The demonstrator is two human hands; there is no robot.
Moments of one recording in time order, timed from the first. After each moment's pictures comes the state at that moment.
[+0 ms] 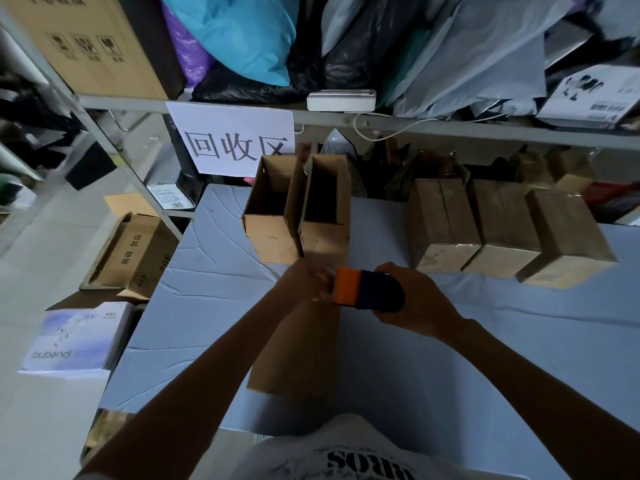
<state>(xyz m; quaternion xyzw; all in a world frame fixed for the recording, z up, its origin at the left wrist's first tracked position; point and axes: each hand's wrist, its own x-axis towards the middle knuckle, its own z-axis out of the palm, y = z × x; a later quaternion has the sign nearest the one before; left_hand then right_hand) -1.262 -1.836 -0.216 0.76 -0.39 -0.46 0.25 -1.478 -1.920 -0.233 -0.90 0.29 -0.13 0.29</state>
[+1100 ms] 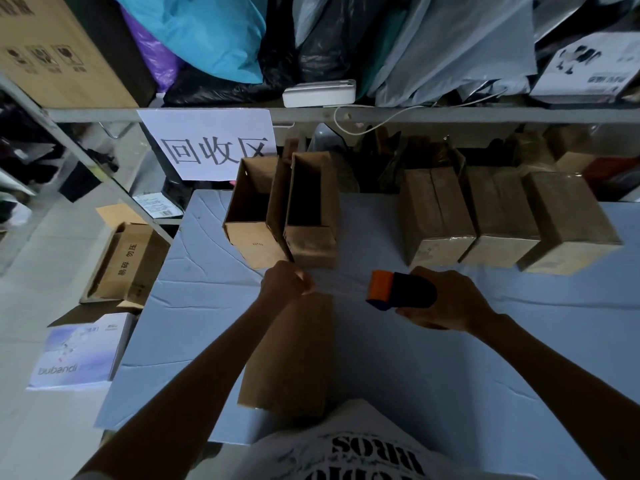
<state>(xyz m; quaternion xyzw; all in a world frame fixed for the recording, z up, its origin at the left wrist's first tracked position) -1.255 -1.855 -0.245 0.84 -0.38 -0.33 0.21 -1.535 -1.972 -0.260 -0.90 0.38 0.00 0.21</state>
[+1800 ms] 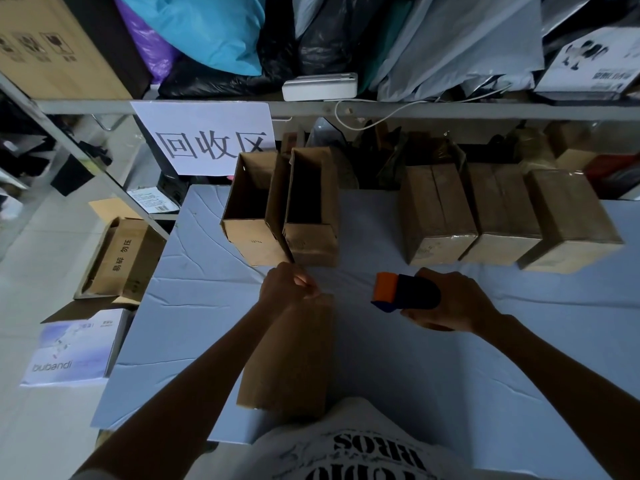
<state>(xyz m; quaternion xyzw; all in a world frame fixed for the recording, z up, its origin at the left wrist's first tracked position) -1.253 -1.850 -0.264 0.81 -0.42 -0.33 0.24 -1.540 -1.975 -0.264 -0.88 0.41 0.03 0.23</state>
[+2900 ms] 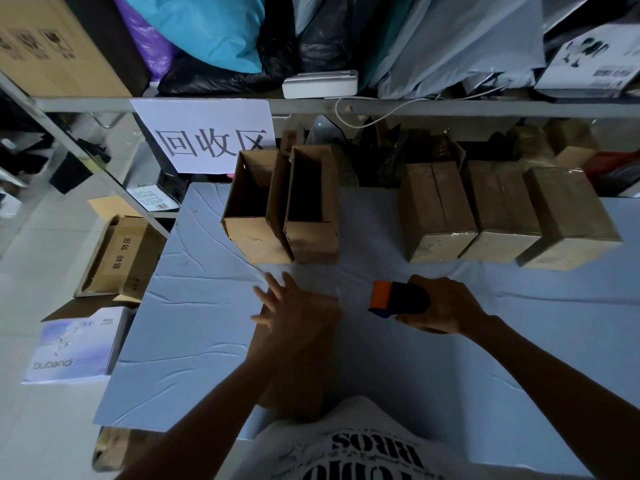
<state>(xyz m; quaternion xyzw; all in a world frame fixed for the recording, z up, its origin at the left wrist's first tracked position) -1.295 -1.826 -0.271 0.89 -0.34 -0.31 0.05 -1.534 -1.970 -0.285 -0.89 0.40 0.06 0.22</state>
